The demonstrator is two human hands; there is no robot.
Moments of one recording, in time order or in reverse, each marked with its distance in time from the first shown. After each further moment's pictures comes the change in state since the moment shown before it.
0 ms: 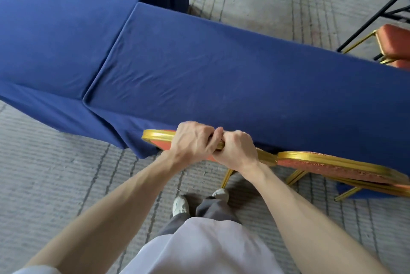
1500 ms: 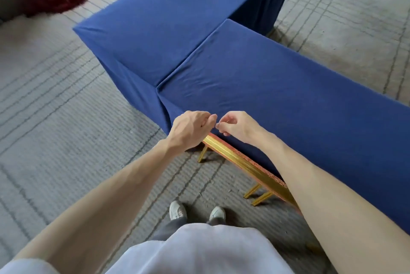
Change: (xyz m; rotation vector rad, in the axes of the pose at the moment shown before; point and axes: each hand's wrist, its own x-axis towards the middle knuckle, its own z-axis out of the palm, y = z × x) left_hand -0.023 -0.066 -0.088 -0.095 0.000 -0.665; right_hand 0.130 -0.073 -0.007 0.451 -0.760 -0.071
